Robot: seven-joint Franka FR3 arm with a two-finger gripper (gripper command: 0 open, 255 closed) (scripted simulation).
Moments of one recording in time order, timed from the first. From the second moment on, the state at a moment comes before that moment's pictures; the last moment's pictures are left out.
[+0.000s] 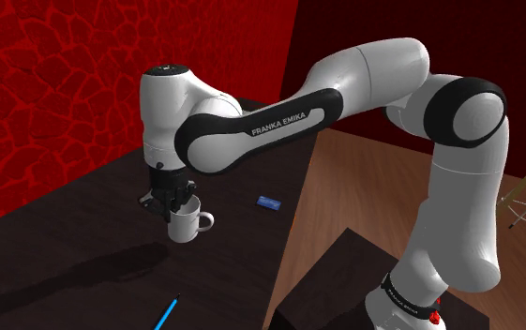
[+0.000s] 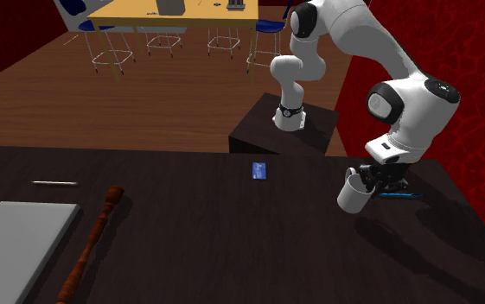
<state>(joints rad) 0.36 0.35 0.38 -1.68 -0.21 2.04 0.86</state>
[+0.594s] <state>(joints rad) 0.37 0.39 0.37 -1.73 -0.23 2.12 0.88</state>
